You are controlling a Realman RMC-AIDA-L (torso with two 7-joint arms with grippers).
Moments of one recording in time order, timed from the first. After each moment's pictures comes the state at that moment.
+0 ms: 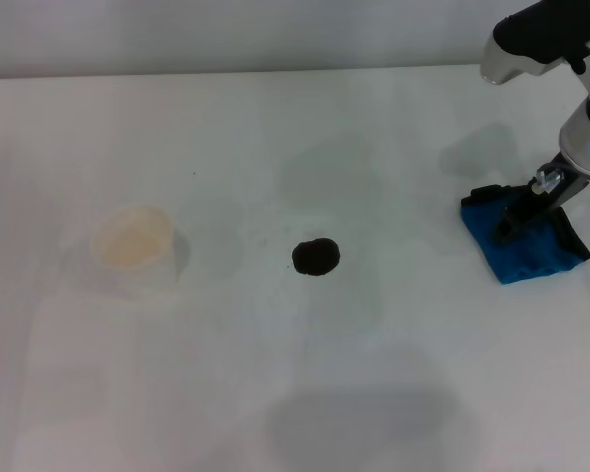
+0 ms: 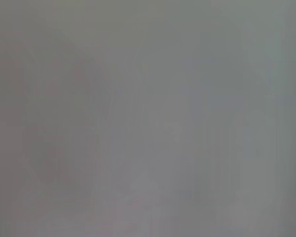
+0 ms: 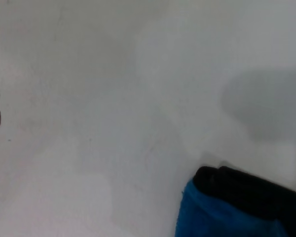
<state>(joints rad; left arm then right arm) -0.31 -2.08 2.84 -0.05 -1.34 1.33 -0.26 0.77 2.01 -1.15 -0.86 0.25 1.41 -0.49</state>
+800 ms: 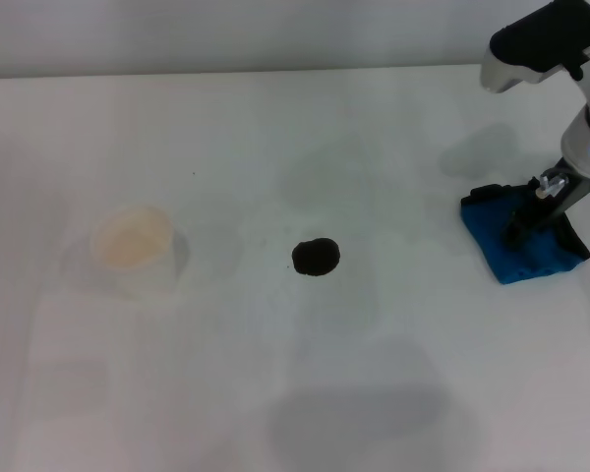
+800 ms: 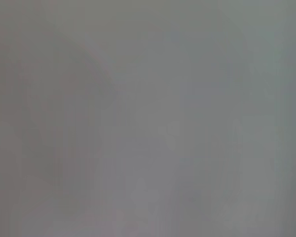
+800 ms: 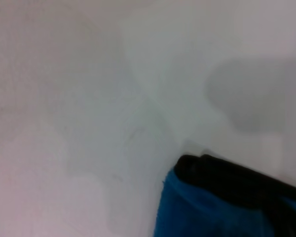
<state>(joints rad) -0.33 -2.08 2.84 -0.05 -1.34 1.32 -0.26 0.79 2.01 -1.15 -0.81 0.19 1.38 -0.47</state>
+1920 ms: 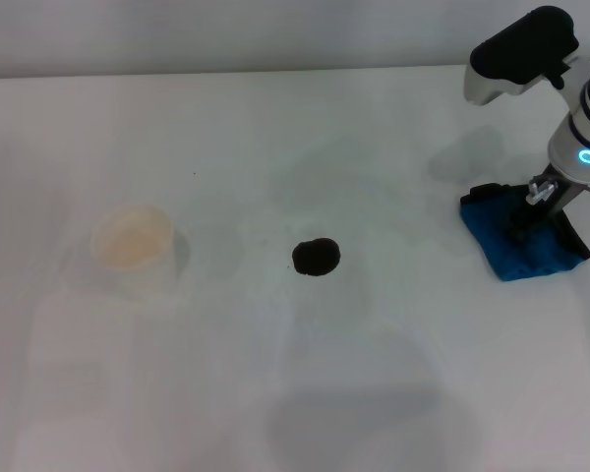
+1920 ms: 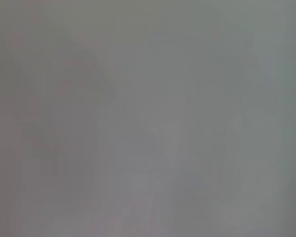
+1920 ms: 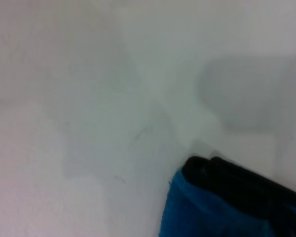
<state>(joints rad) -0.32 -2.08 2.84 -0.05 -1.35 1.32 -0.26 0.82 2.01 -1.22 -0.75 0.19 1.33 -0.46</state>
